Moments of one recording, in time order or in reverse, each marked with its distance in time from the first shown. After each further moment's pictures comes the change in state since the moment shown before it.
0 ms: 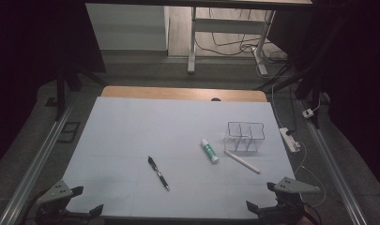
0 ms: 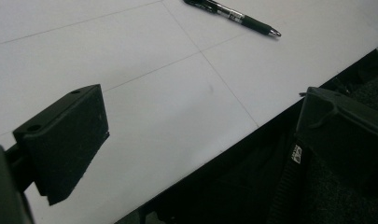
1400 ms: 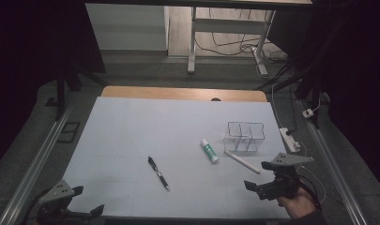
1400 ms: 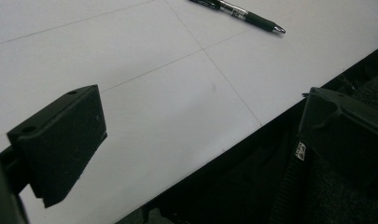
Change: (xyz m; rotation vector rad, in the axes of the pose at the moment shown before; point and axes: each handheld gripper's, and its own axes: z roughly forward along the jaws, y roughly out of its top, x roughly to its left) left arm -0.001 0.002 0.002 0.013 0.015 0.002; right arm -0.035 0.051 0.021 -0.002 0.106 -0.062
